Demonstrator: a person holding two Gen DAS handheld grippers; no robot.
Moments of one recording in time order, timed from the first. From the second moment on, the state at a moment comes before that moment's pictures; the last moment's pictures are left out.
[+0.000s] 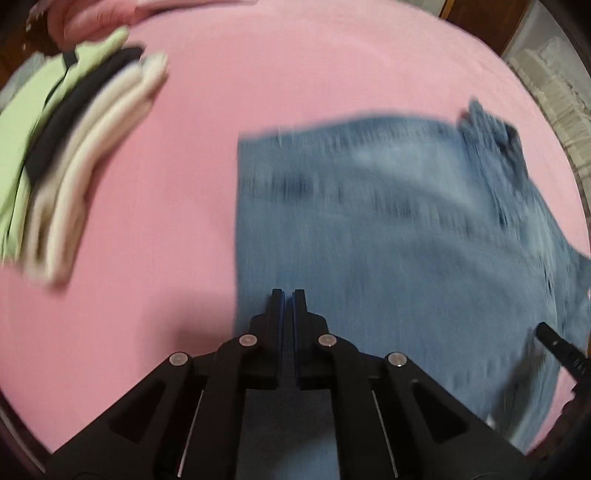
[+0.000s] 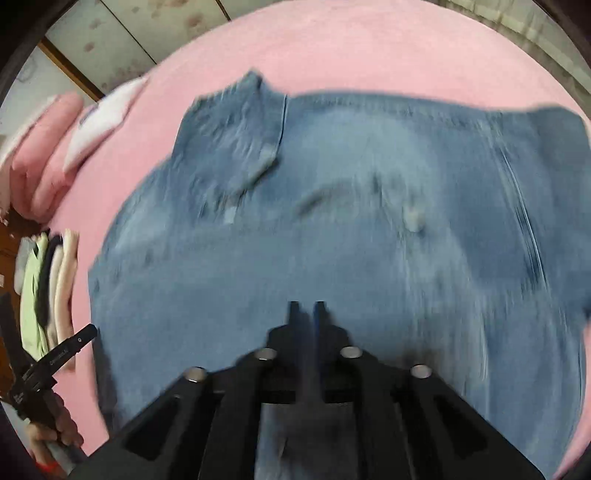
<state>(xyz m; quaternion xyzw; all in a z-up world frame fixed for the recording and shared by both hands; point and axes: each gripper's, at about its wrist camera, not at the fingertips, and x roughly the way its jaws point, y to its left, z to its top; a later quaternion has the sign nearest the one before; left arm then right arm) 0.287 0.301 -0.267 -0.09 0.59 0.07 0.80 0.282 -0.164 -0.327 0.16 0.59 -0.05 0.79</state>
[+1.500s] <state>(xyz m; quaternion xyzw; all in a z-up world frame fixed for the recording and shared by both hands) 0.197 -0.209 -0.218 0.06 0.65 -0.12 0.75 -0.026 -0.566 -0.297 0.56 0.50 -0.15 0.64</state>
